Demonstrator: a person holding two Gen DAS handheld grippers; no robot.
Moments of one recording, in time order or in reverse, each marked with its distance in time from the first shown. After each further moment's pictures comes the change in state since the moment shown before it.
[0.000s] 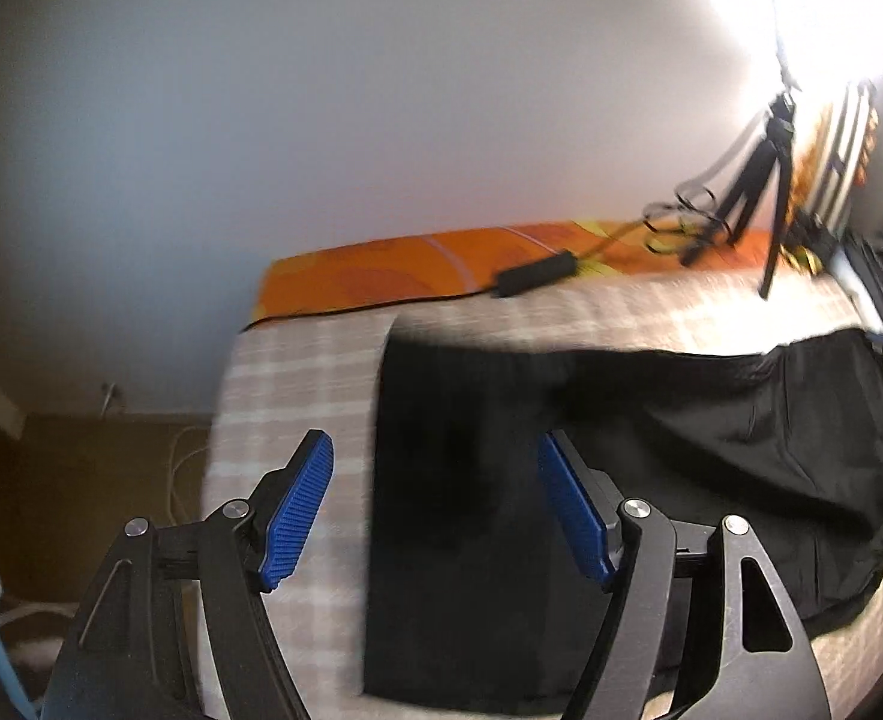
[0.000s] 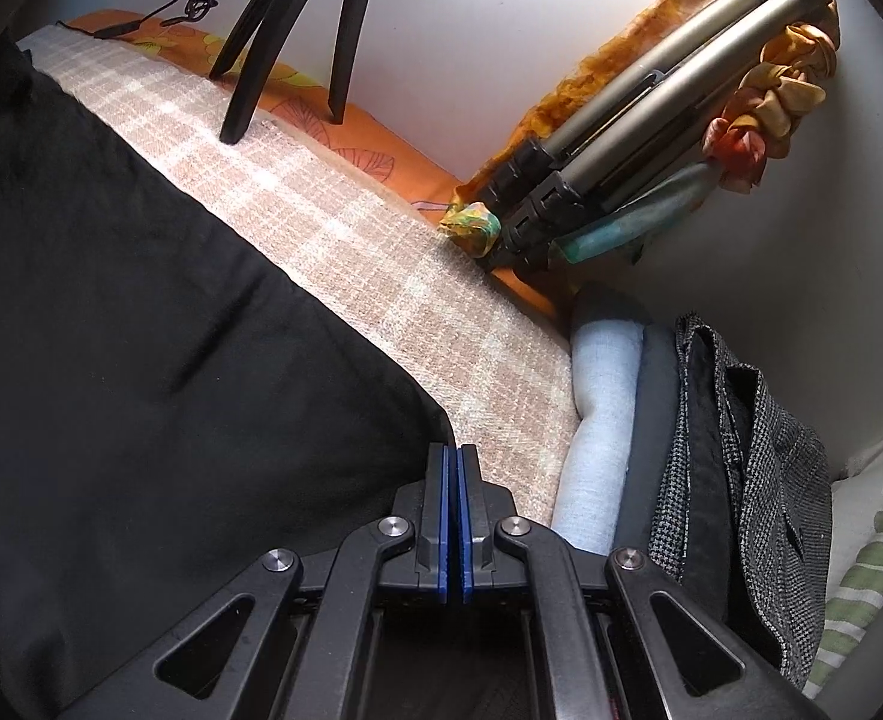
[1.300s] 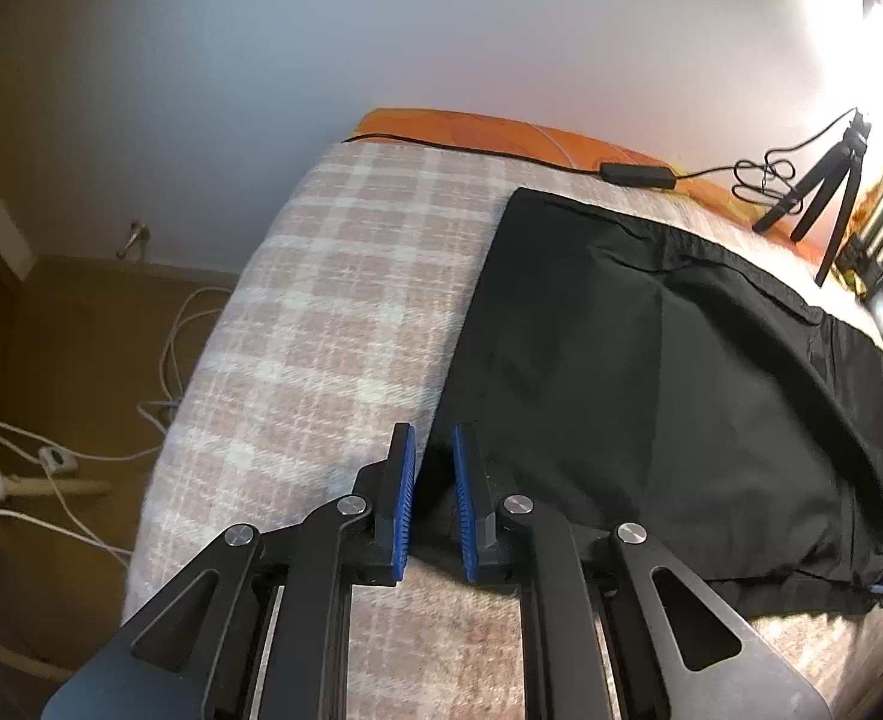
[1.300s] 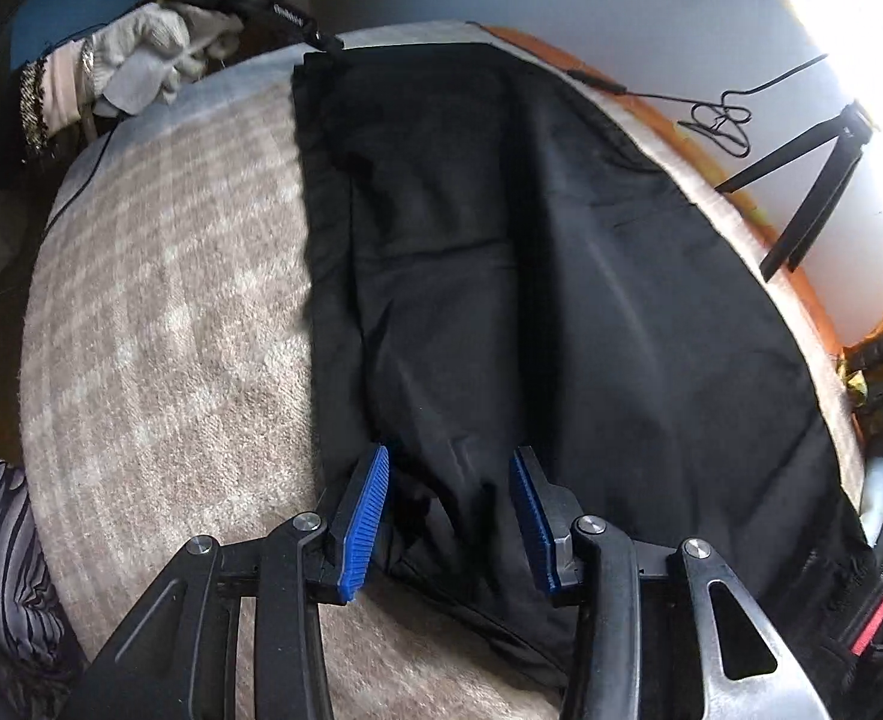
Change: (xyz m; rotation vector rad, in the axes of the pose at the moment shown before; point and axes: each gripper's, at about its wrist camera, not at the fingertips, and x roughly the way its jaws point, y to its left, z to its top) left arm 0.019 0.041 -0.097 -0.260 0.093 0.021; right arm -0.158 0.181 -0.022 -0.354 -0.062 0.624
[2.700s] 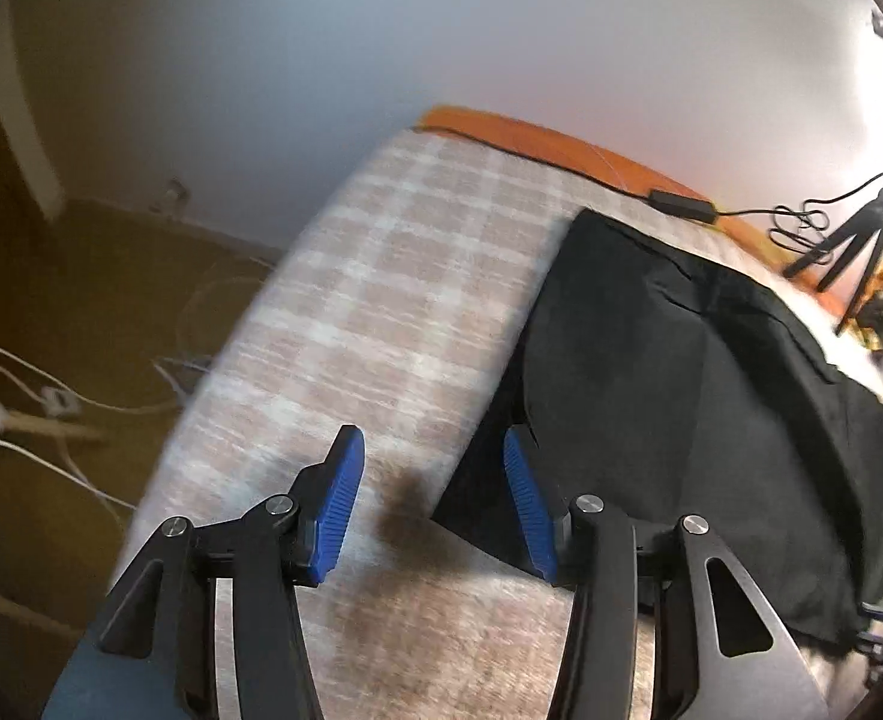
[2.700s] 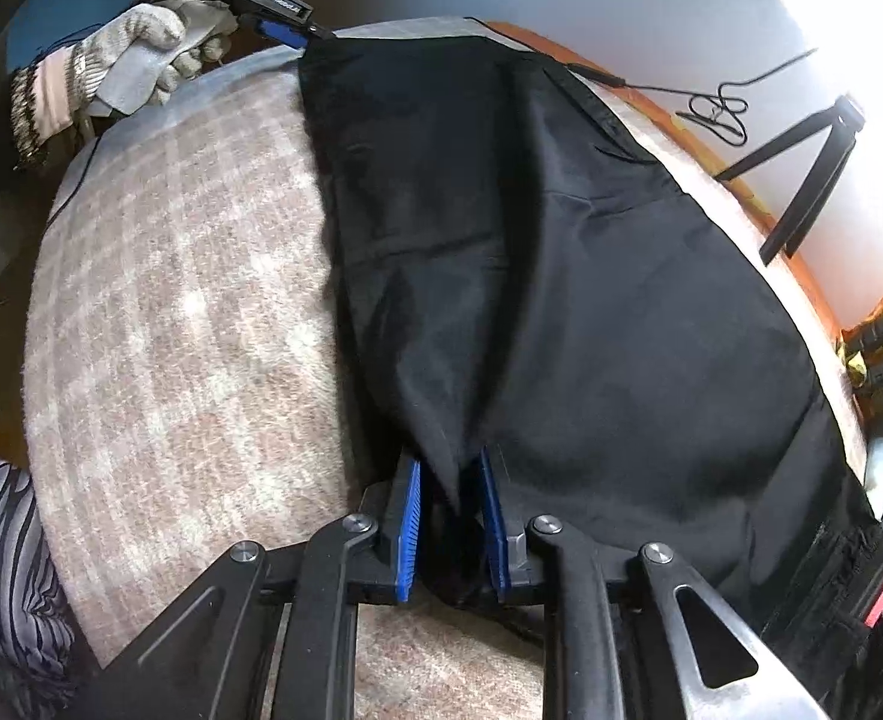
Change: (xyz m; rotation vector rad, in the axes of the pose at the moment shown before) left arm -0.004 0.007 -0.011 -0.116 -0.036 0.060; right arm 0.000 -0.001 -0.006 0.047 0.000 0.011
